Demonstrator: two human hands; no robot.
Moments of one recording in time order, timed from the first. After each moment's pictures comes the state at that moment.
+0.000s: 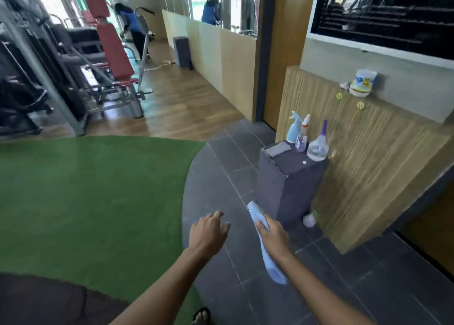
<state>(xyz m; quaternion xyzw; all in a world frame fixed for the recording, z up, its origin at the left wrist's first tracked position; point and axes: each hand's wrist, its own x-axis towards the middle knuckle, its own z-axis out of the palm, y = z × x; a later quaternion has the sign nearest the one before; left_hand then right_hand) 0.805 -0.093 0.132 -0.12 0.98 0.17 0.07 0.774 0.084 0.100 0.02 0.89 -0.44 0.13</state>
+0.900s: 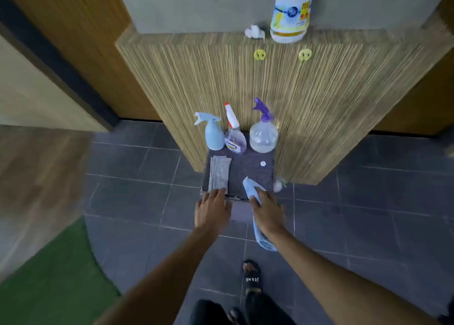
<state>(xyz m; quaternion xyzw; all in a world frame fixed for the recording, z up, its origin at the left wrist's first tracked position) 0.144 -0.056 0.007 0.32 0.92 0.07 0.23 0.247 0.049 -0.040 0.48 0.79 -0.38 0.05</state>
